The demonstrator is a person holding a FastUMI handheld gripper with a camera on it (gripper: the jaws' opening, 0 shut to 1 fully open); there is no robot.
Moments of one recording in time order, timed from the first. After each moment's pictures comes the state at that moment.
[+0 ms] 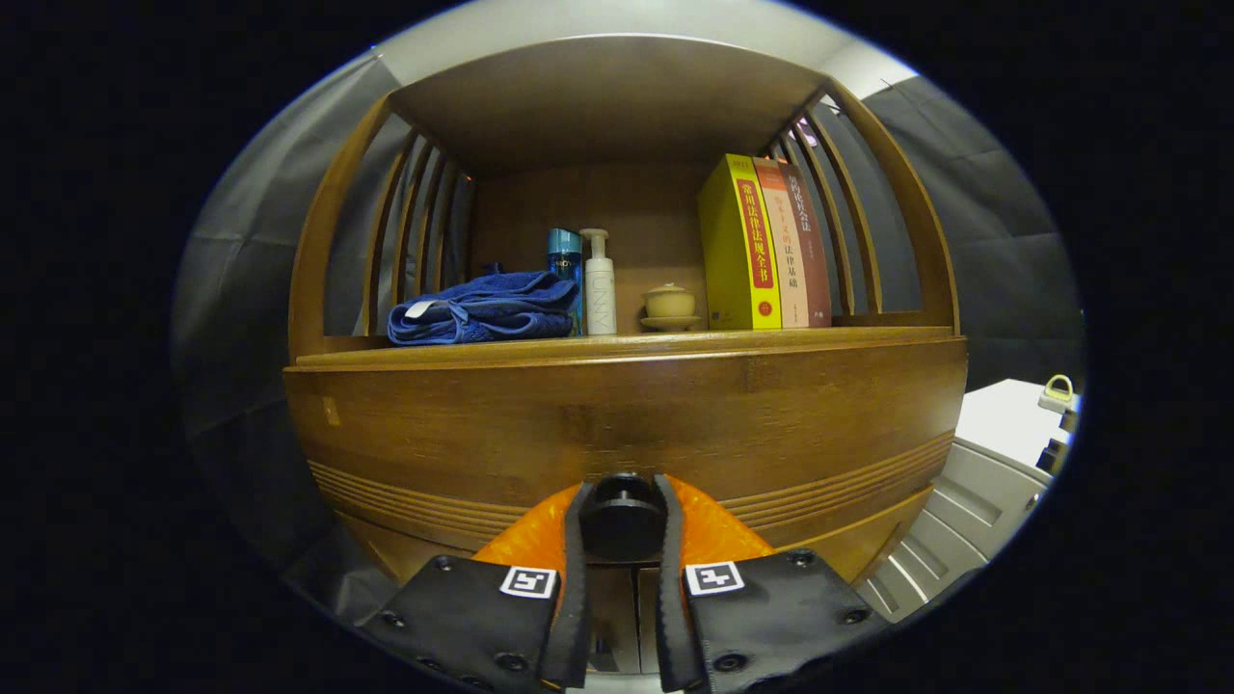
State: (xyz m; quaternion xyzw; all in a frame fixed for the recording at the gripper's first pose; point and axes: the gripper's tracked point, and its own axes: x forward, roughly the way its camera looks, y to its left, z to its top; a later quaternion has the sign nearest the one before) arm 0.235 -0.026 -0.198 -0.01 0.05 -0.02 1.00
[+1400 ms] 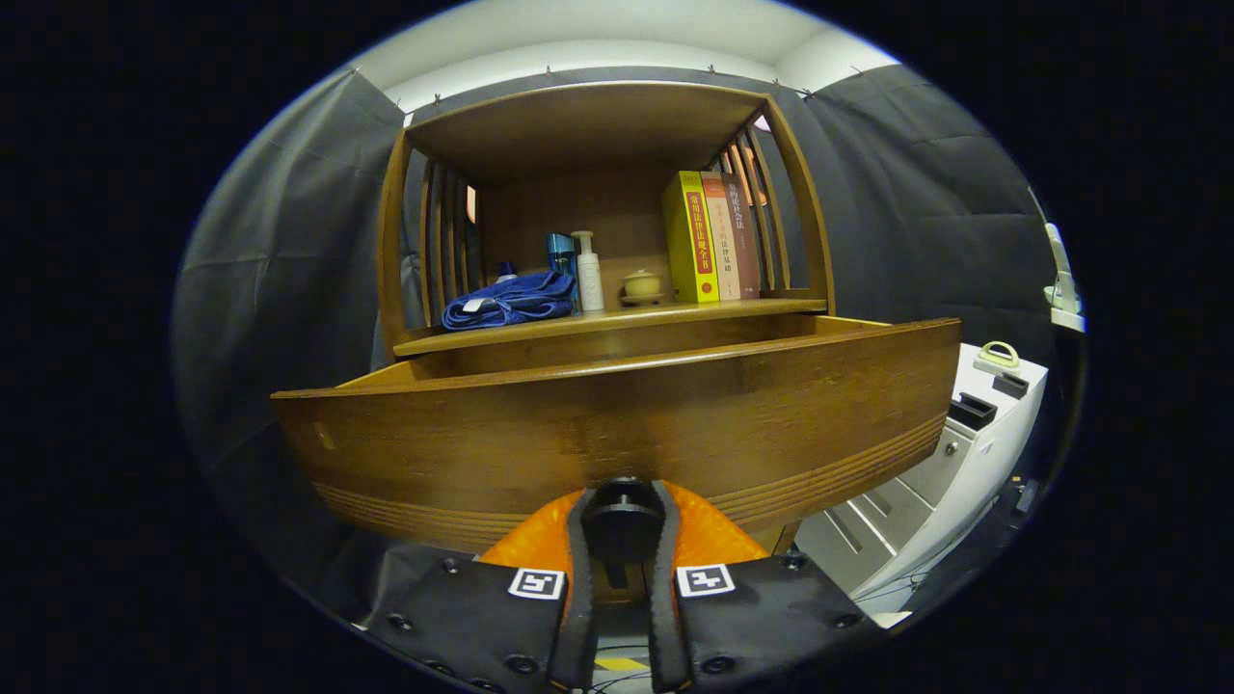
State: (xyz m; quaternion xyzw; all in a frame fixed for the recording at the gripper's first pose) arm 0.047 -0.019 -0.190 0.03 0.10 -0.04 0.99
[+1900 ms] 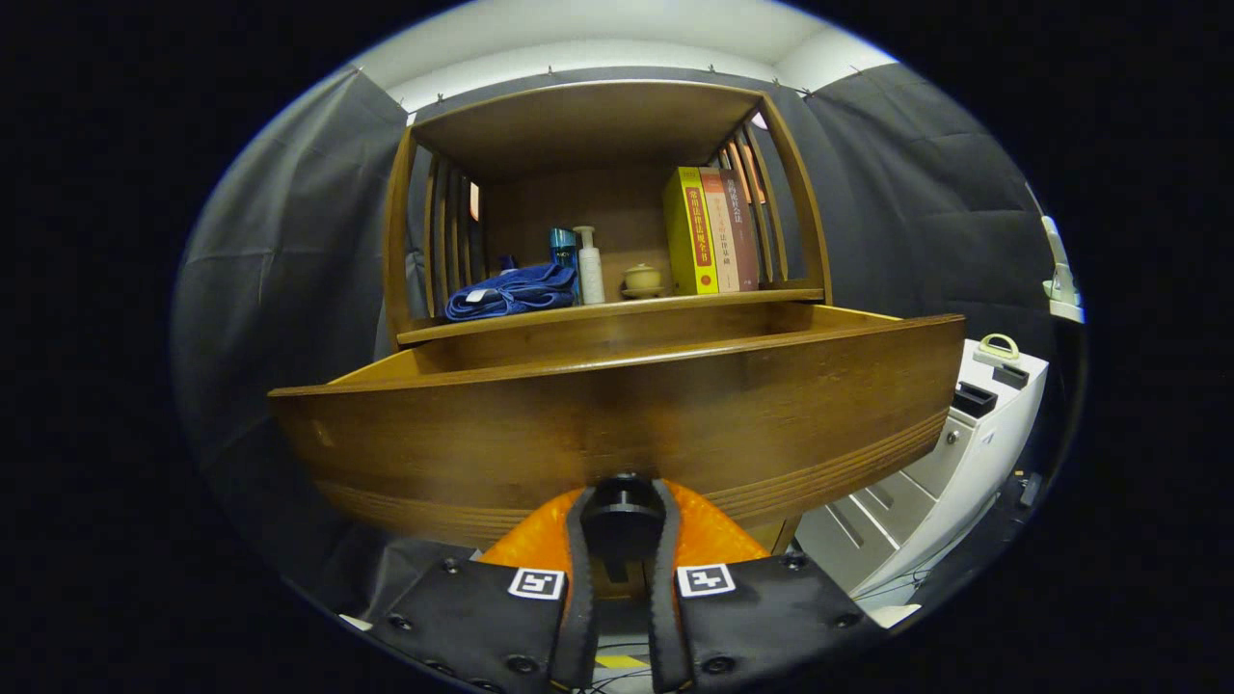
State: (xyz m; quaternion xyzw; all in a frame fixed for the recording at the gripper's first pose) arm 0.038 -0.021 -0.205 0.02 0.10 -0.04 0.99
